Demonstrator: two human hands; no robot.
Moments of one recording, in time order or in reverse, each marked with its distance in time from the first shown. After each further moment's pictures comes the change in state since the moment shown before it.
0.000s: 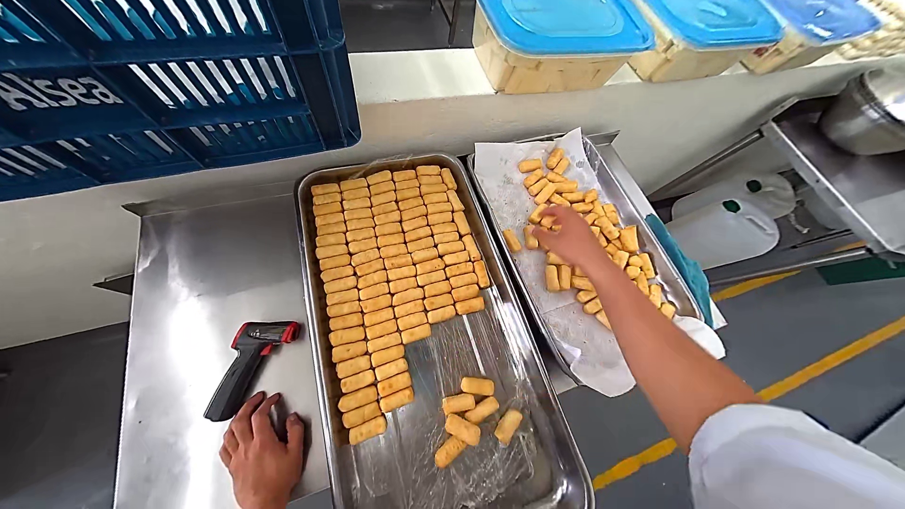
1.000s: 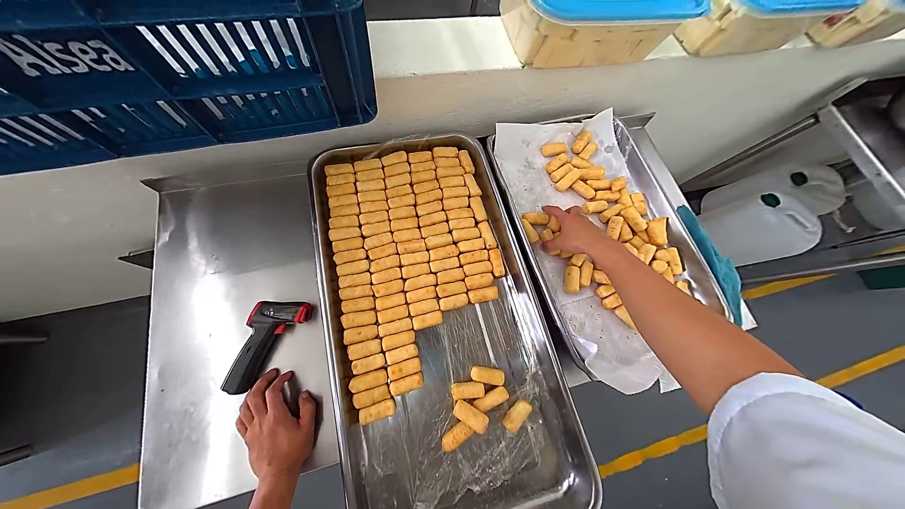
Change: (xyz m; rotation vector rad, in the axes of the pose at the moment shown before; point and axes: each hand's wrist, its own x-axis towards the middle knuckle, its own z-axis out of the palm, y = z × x) left_hand 0.001 0.000 0.000 0.019 -0.001 -0.013; right_hand 0.054 0.042 0.040 -0.320 -0.225 0.092
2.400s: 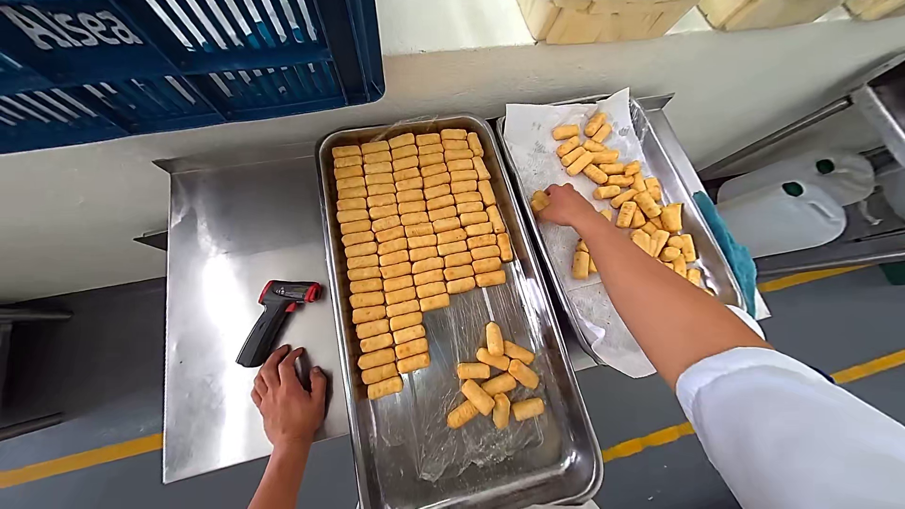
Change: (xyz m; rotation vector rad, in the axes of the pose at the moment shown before) left_hand 0.000 0.001 -0.001 -0.001 -0.024 -0.021; right_hand 0.028 -0.035 0.004 0.049 0.017 0.038
